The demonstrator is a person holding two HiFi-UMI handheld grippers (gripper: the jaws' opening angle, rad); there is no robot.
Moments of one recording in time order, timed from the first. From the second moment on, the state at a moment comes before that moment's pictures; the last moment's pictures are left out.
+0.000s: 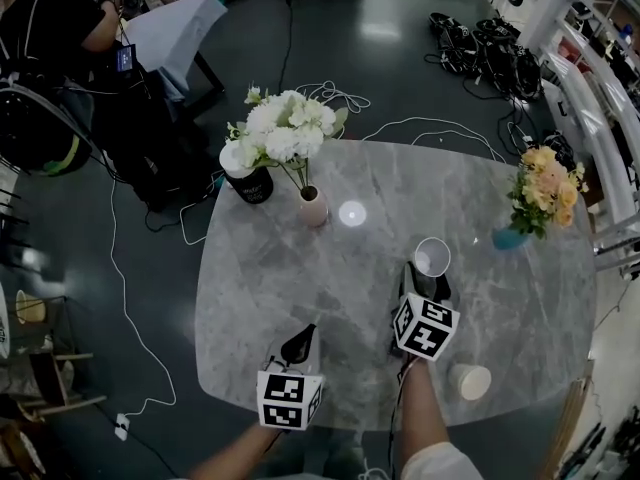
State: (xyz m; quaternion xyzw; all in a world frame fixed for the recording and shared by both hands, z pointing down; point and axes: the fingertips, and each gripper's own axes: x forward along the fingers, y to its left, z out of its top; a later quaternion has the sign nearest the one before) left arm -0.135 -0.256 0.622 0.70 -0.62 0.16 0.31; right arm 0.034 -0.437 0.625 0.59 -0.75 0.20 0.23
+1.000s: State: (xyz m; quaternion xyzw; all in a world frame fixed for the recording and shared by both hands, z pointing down) left arm -0.136 -0.253 0.614 0.71 -0.62 0.16 0.30; right arm 0.042 -0.423 0.608 0.60 -0.75 0.20 0.21
